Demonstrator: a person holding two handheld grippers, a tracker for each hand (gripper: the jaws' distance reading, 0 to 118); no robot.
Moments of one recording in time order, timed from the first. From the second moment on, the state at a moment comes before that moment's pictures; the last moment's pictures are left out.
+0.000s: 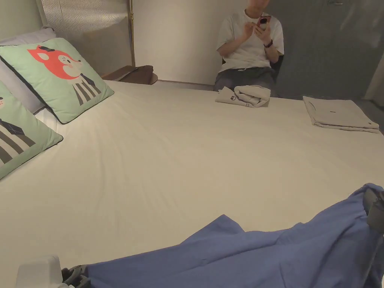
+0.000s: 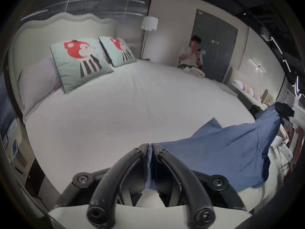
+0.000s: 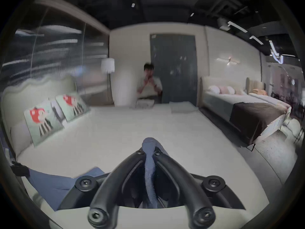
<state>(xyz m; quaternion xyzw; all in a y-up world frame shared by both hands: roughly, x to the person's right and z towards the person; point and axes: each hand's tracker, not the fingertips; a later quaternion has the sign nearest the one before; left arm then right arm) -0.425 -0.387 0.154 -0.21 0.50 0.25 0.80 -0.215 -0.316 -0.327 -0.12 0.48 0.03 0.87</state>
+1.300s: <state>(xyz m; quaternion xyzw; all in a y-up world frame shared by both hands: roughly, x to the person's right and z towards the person) -0.584 -0.051 0.056 0.05 0.48 0.11 0.87 -0.229 -0.051 -0.359 0.09 0.43 -0.09 0.89</state>
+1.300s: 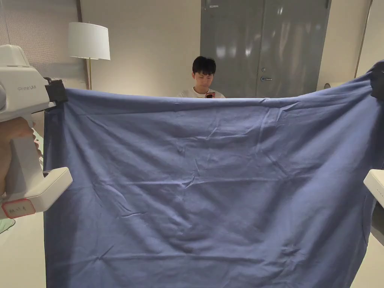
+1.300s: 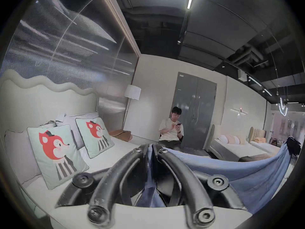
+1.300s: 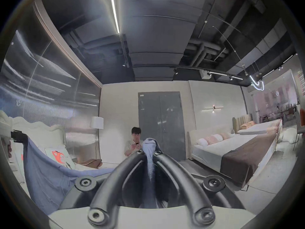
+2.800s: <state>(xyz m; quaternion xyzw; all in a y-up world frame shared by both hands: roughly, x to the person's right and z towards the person) -0.668 -0.178 0.005 -0.07 0.51 0.12 0.85 -0.334 -0.195 -0.418 0.00 0.42 0.06 0.90</state>
